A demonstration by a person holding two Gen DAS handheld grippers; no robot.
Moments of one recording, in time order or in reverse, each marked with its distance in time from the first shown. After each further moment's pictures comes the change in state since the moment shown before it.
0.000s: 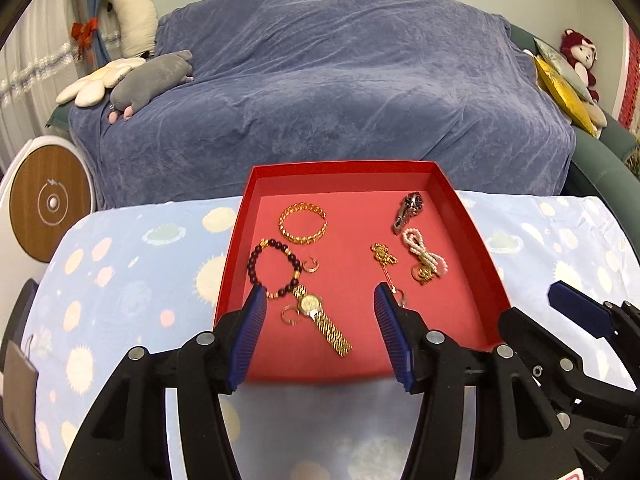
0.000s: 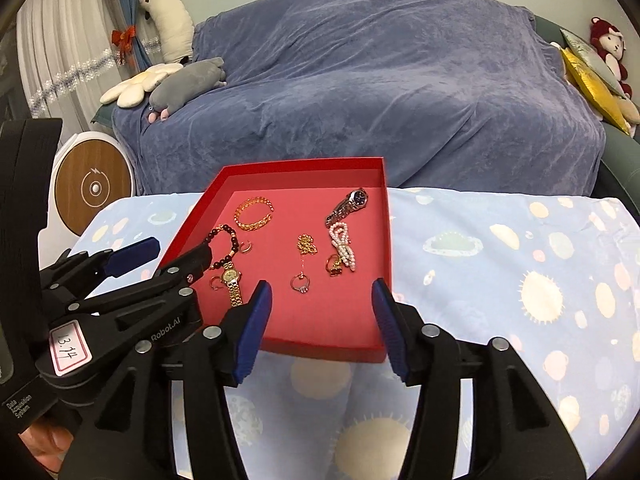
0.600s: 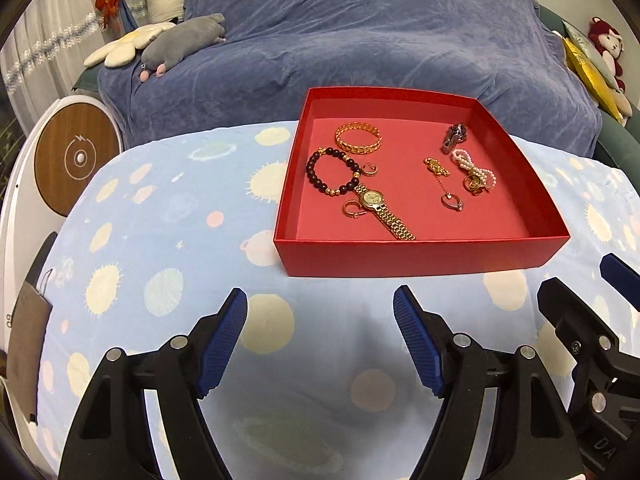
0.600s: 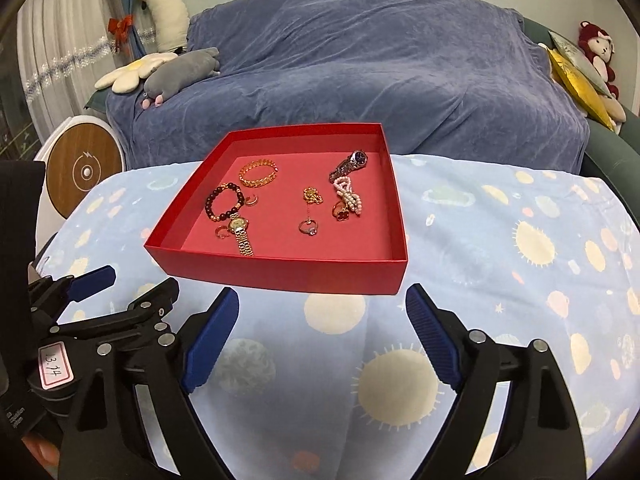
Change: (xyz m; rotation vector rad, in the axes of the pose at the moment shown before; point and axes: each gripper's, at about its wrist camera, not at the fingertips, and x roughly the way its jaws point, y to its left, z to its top) left arm -0.002 0.035 -0.066 -0.041 0.113 0.087; right arm 0.005 0.025 -0.049 -0.037 0.023 -0.043
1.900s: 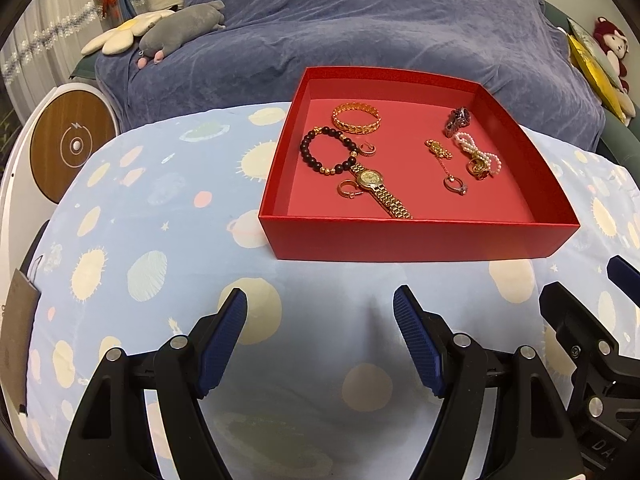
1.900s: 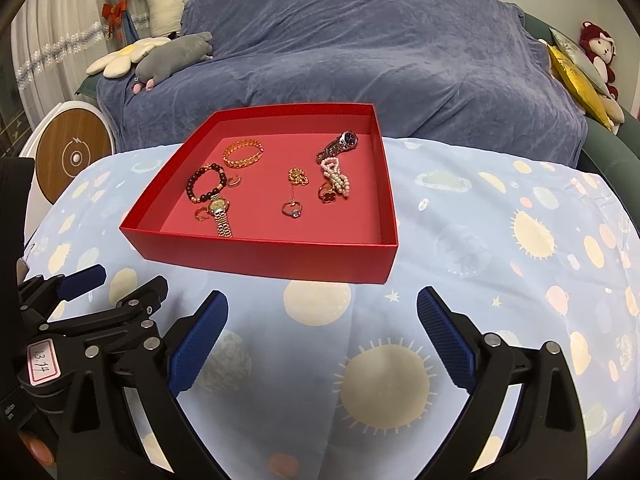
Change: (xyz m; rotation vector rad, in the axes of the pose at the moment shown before) left arm 0.013 -0.007 -0.010 -0.010 0.035 -0.002; right arm 0.010 -0.004 -0.009 -0.013 0.038 -0.032
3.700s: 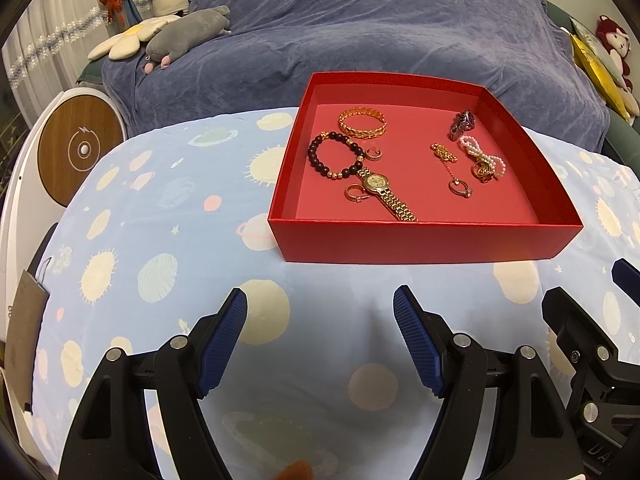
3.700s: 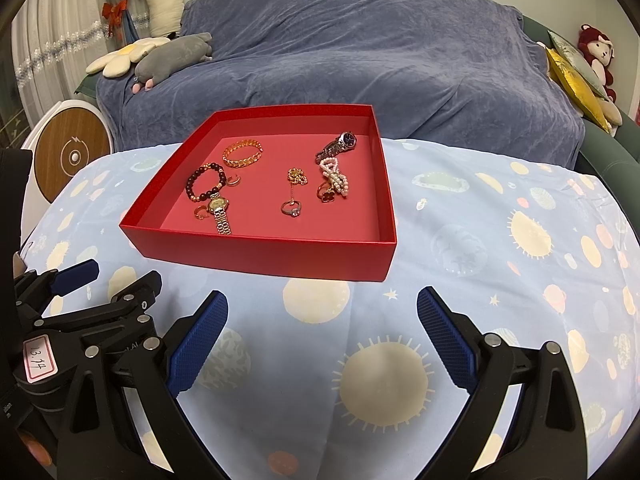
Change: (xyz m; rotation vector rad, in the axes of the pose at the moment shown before) left arm -0.005 0.000 -0.002 0.004 -0.016 0.031; right arm -0.005 -0.001 0.000 -0.002 -0.005 -0.008
